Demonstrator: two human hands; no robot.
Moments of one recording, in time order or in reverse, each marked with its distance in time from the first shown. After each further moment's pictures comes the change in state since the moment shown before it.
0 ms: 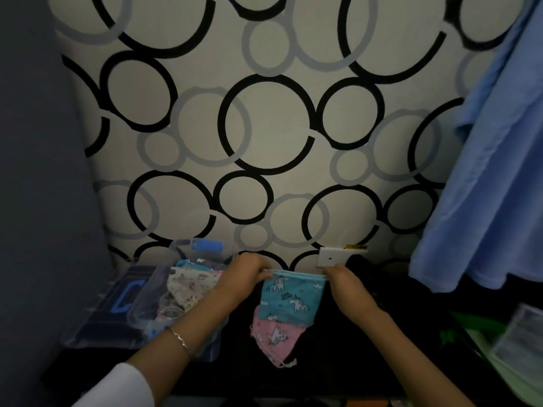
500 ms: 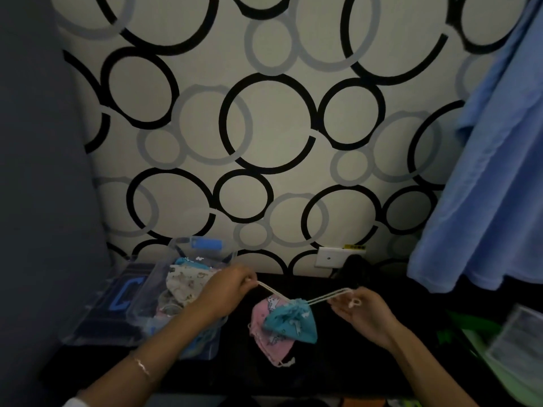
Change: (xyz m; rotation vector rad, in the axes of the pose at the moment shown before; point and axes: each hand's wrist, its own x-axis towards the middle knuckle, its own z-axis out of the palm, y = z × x) left_hand -0.040 -0.020 0.008 -0.063 0.089 -0.080; right_hand -0.039 0.028 -0.002 1.749 -0.236 0.715
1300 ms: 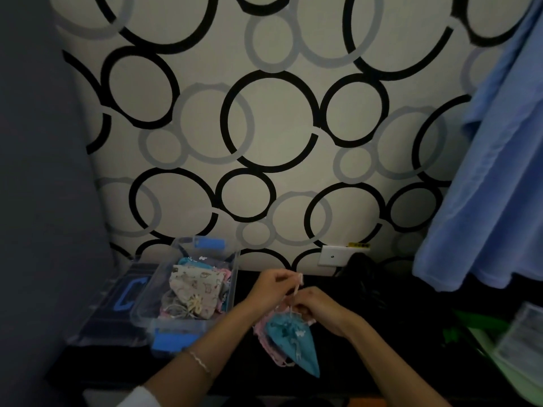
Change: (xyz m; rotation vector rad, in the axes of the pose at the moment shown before) left_hand 0.020 0.064 0.040 -0.870 -0.081 -0.277; right_hand 0.012 0.026 0.093 -0.833 -0.216 0.024
